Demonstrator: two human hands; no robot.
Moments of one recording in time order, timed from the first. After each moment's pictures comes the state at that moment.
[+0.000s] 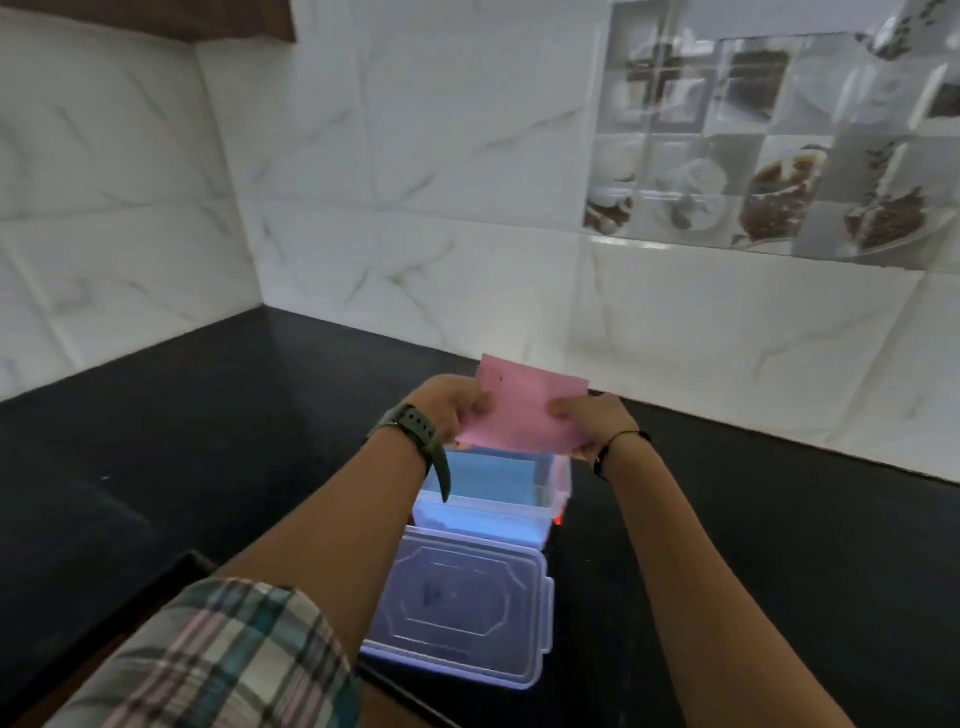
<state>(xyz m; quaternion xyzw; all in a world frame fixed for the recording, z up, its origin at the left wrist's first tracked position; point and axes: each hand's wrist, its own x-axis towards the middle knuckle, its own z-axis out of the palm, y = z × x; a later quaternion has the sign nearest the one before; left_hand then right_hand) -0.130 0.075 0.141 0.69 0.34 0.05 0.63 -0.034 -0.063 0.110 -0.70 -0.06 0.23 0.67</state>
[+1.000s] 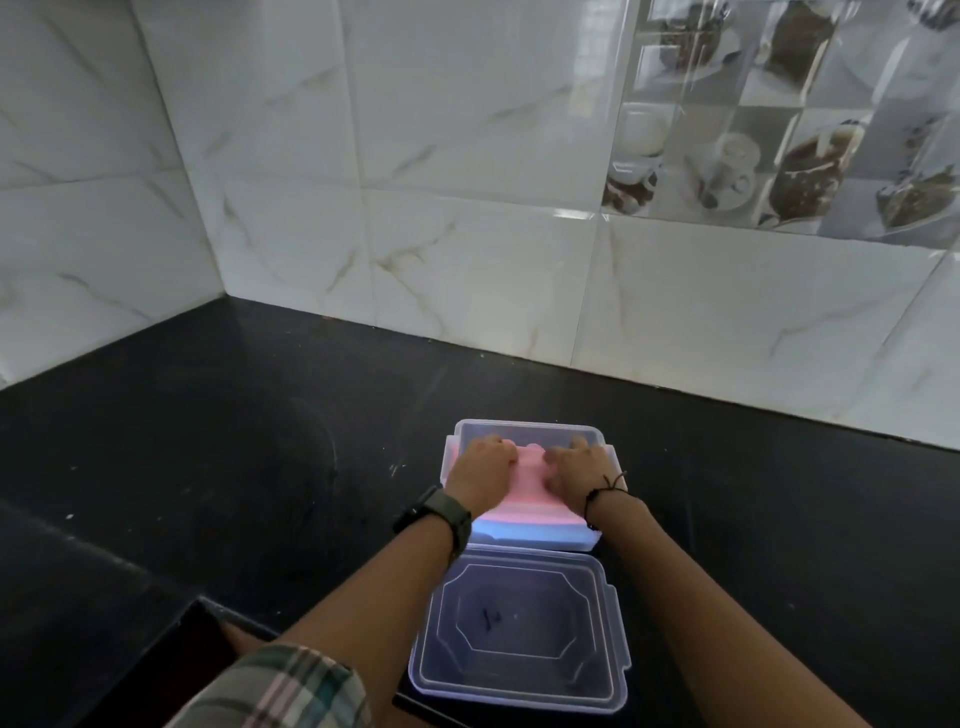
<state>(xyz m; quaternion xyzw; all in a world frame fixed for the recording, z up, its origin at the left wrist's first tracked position) -0.114 0.125 0.019 1.00 0.02 0.07 0.02 -0.067 -0.004 0.045 -0.95 -0.31 0.01 -0.03</state>
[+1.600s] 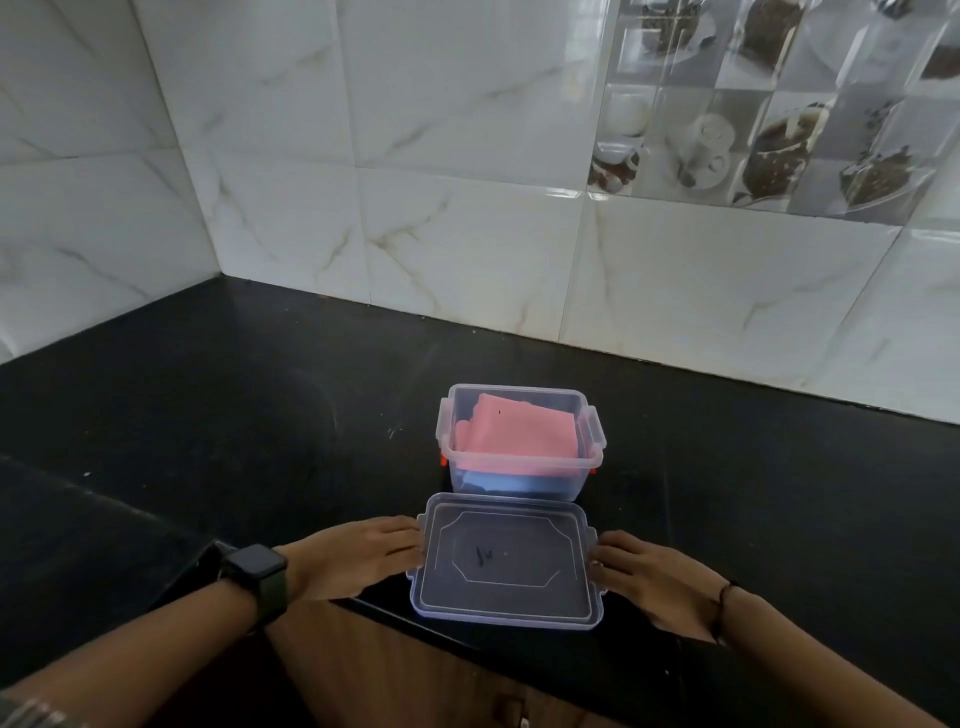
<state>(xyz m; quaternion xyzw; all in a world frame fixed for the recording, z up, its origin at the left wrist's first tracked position) -0.277 0.197 -0.034 0.96 -0.26 -0.02 -0.12 -0.128 -0.157 -0.016 -0.77 -0.62 0.02 -0.15</state>
